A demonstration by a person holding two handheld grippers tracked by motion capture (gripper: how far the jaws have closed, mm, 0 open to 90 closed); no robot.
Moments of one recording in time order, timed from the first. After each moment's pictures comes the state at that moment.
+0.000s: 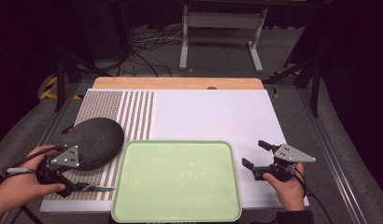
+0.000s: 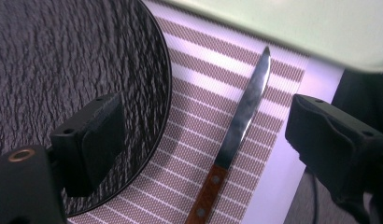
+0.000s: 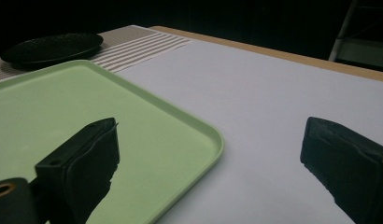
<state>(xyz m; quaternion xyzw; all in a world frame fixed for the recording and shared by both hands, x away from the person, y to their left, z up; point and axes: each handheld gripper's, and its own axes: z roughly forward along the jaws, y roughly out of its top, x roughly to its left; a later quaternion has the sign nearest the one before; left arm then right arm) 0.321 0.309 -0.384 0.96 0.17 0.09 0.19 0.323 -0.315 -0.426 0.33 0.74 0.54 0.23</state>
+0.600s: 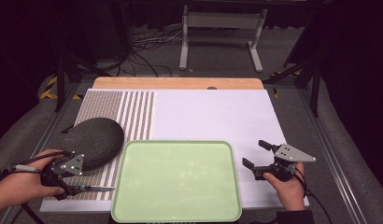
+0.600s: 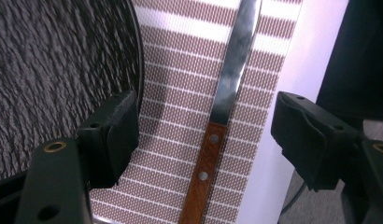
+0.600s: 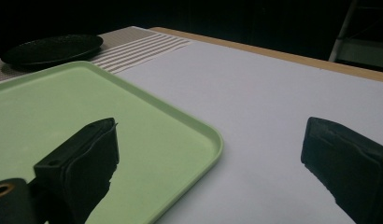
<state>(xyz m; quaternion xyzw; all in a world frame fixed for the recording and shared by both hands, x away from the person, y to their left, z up) 0.327 0.308 -0.400 0.99 0.10 0.05 0.08 0.324 -0.316 -0.426 0.33 0.74 0.54 0.23</state>
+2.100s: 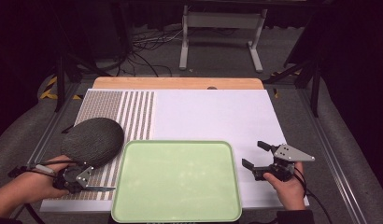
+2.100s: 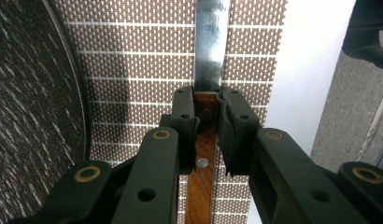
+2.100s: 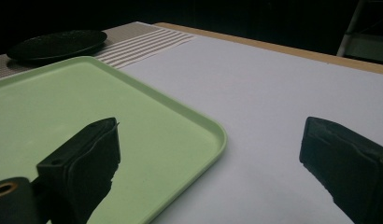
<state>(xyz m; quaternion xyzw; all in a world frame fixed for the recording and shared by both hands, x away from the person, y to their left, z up) 0.330 0.295 -0.431 1.00 0.01 0.01 -0.04 0.326 -0.317 -0.430 0.33 0.75 0.54 0.22</state>
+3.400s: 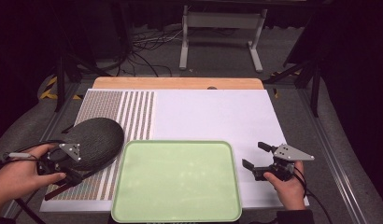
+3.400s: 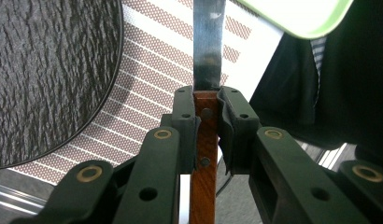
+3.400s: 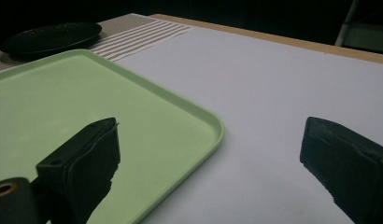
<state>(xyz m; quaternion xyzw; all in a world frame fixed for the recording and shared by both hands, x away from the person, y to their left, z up) 0.332 0.303 -0.360 0.97 0.23 -0.06 0.10 0.326 -0.317 -0.431 0.34 0.75 0.52 0.22</state>
